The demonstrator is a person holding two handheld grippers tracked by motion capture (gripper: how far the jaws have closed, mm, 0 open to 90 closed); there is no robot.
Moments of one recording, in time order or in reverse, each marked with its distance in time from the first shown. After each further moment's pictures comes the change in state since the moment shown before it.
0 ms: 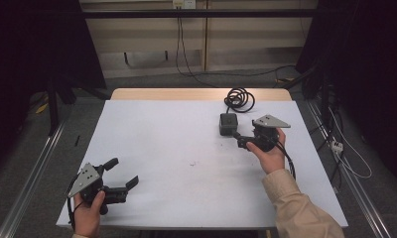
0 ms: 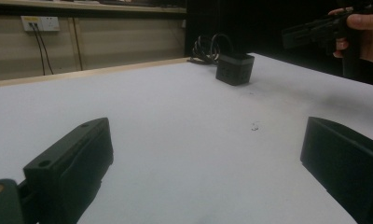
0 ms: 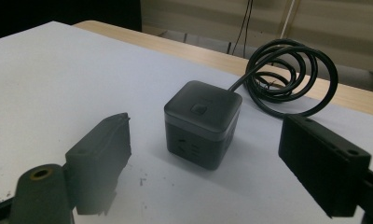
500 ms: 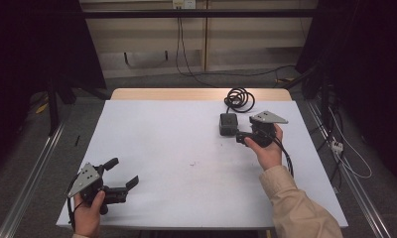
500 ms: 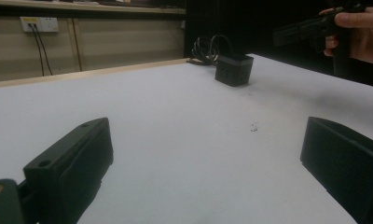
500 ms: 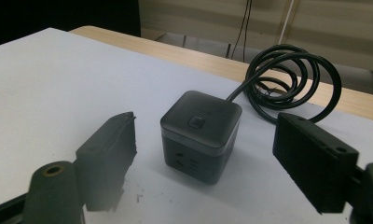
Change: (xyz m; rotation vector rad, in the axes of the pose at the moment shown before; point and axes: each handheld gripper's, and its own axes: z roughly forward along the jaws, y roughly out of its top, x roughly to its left) left arm 0.000 0.000 0.001 -0.003 -0.005 -0.003; right arm -0.002 0.007 0.010 -0.005 -0.002 0.016
